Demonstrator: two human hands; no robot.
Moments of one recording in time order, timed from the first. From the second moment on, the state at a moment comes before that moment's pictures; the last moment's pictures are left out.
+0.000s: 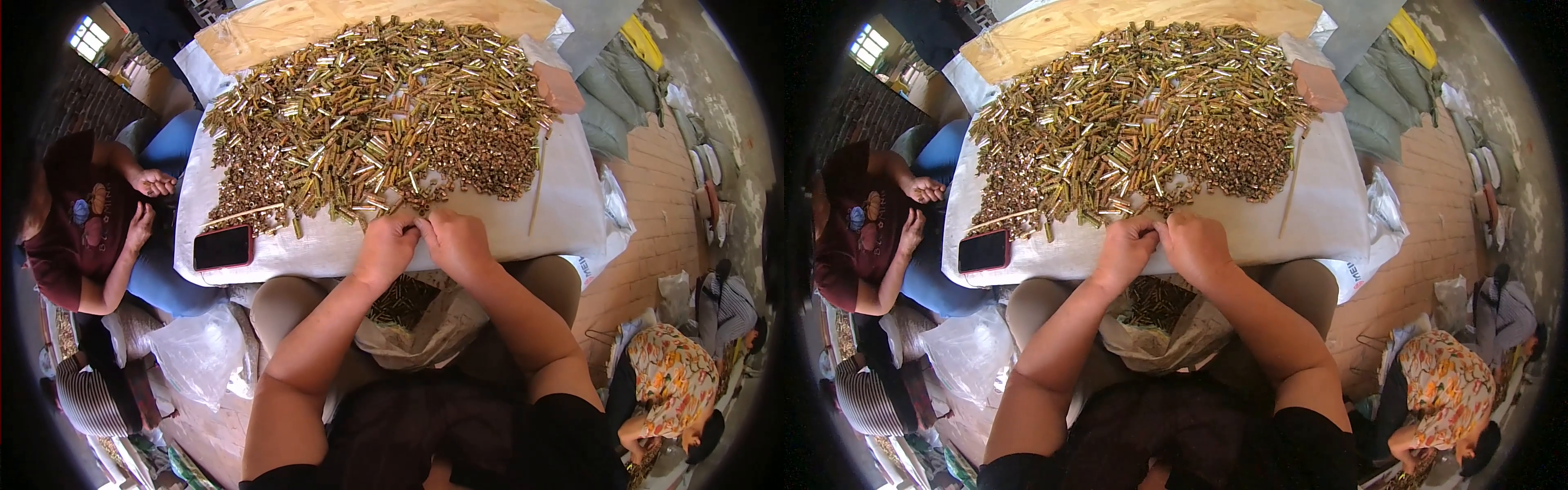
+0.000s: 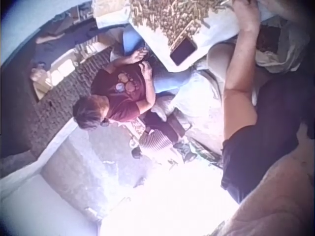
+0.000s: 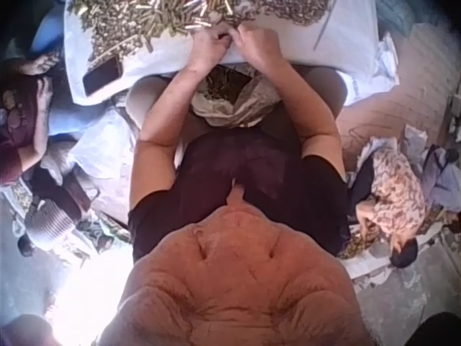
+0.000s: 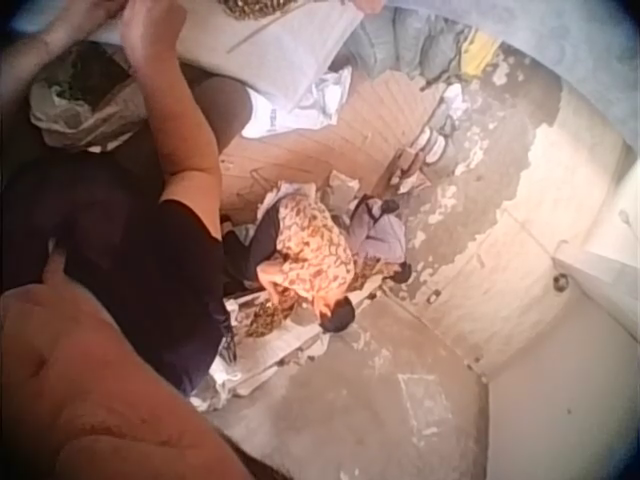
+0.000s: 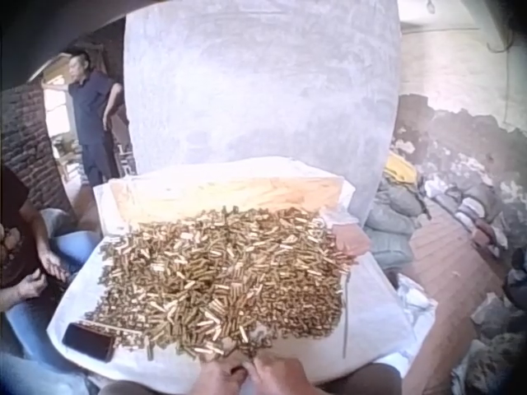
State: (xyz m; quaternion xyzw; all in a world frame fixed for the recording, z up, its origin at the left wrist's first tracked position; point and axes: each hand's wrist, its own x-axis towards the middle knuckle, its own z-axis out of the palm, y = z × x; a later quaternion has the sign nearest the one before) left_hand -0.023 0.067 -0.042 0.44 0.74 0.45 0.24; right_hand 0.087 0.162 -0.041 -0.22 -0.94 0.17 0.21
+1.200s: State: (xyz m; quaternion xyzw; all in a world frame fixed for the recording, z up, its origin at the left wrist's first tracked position) left_hand -0.030 0.080 -0.034 0.33 0.62 0.58 0.40; right_hand 0.085 0.196 -0.022 -0.30 -0.59 0.72 0.19
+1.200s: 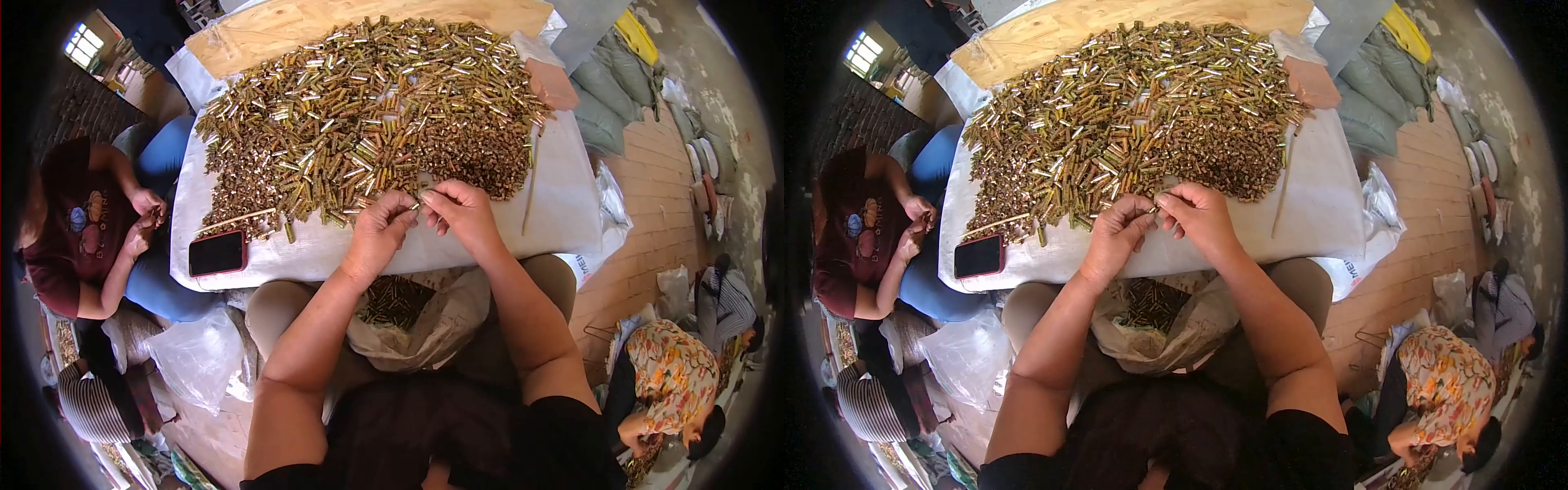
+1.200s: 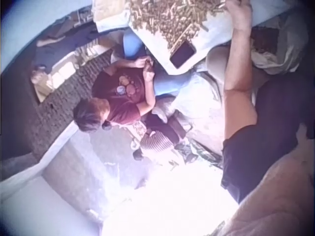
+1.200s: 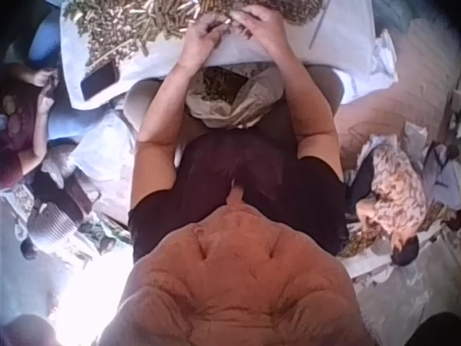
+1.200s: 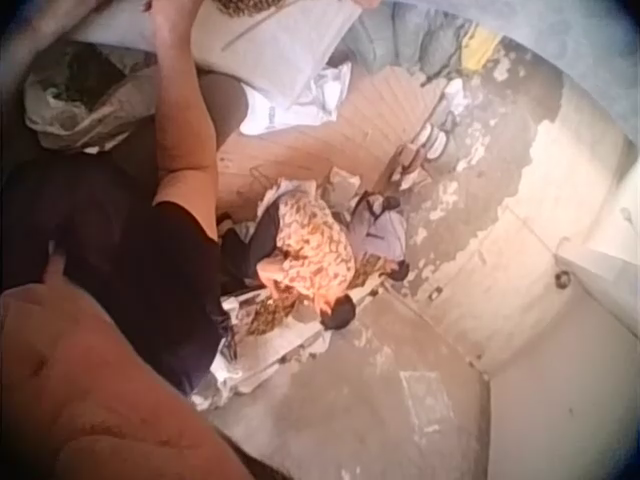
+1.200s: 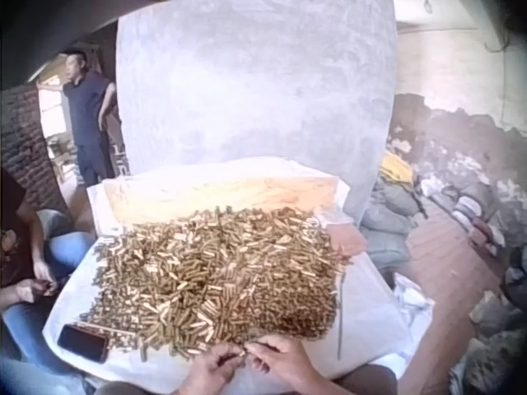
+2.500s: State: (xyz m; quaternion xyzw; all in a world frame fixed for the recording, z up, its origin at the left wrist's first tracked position) left_hand -0.020 0.072 -0.041 0.43 0.68 0.51 0.30; right_hand 0.090 0.177 -0.033 -0.26 -0.90 0.27 0.24
